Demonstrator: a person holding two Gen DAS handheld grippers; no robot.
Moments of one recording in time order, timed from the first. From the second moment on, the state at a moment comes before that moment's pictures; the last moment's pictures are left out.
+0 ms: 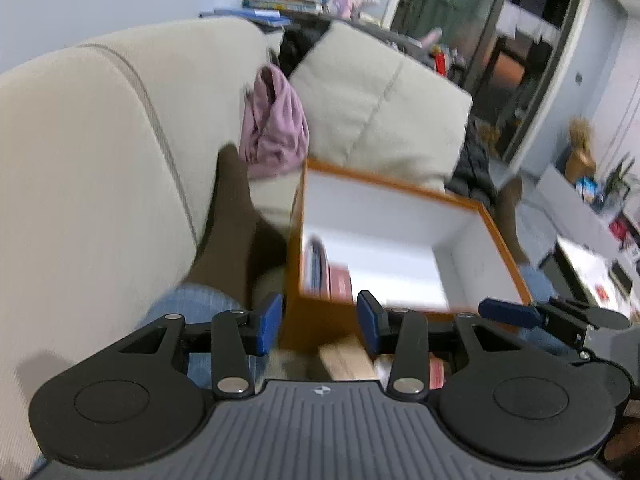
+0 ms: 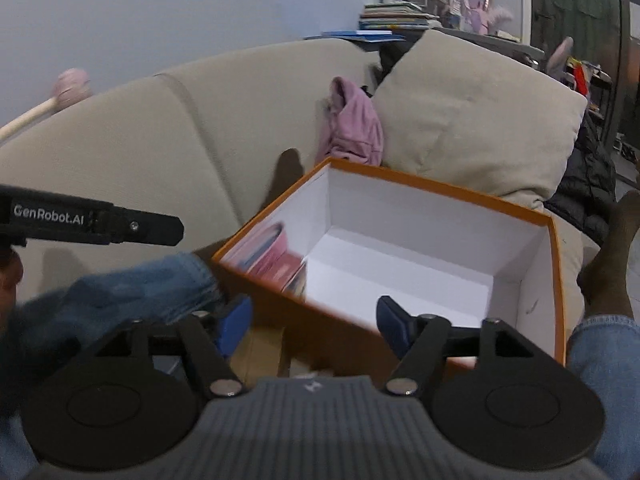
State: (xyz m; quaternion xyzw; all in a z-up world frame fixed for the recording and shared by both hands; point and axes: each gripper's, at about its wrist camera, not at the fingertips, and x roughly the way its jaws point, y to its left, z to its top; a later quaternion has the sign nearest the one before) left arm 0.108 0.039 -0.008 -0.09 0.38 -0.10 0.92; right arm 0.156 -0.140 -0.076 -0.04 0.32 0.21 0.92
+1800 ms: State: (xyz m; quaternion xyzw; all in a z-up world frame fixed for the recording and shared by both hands) left arm 0.092 0.026 -0.074 -0.06 0.48 -0.06 0.88; right arm 0.164 -0.121 -0.112 -0.02 0.45 0.25 0.86
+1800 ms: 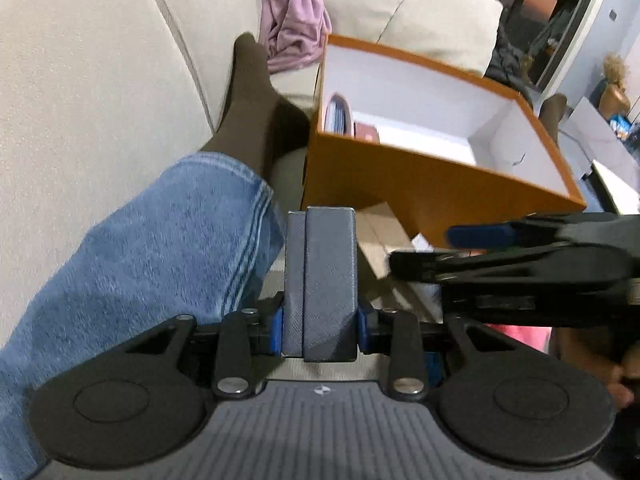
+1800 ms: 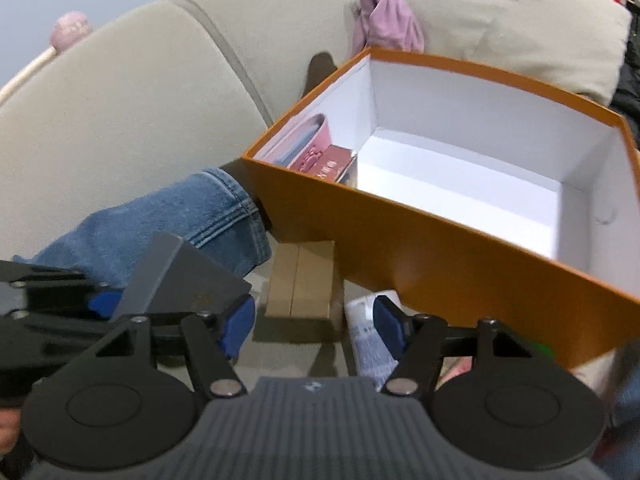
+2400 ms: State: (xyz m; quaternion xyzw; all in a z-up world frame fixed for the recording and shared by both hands) left arm 0.108 0.028 -0.019 -0.09 0.41 -0.10 0.90; right arm 0.152 -0.146 -0.082 0.01 0.44 0.30 0.85
